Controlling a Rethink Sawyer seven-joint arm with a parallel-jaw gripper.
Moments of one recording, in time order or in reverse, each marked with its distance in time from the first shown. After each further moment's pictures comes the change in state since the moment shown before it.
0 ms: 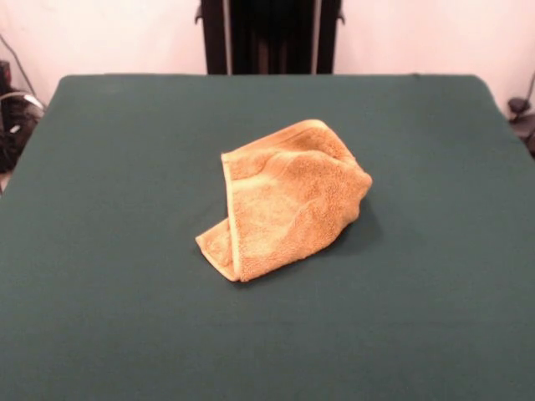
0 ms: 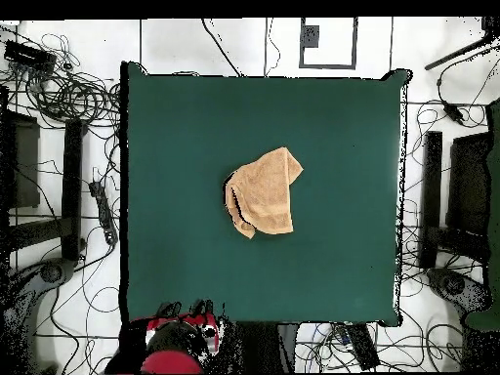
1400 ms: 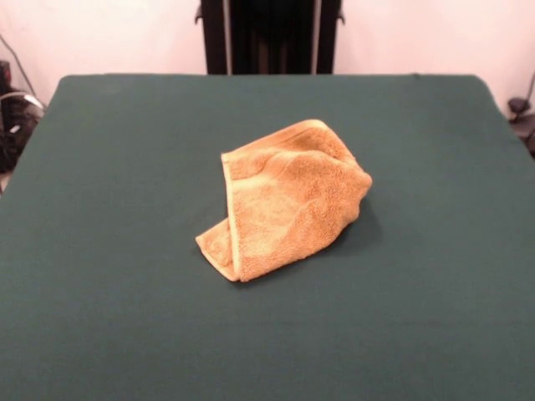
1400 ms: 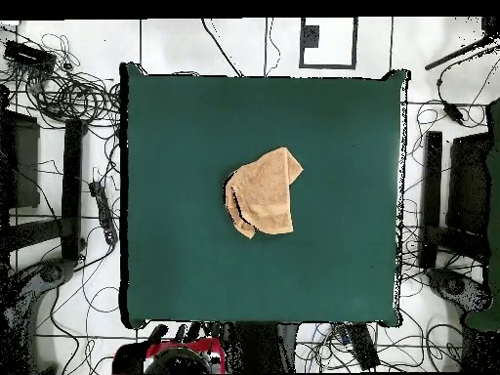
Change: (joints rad) arm 0.007 -0.082 -0.018 -0.103 -0.076 0.209 0.000
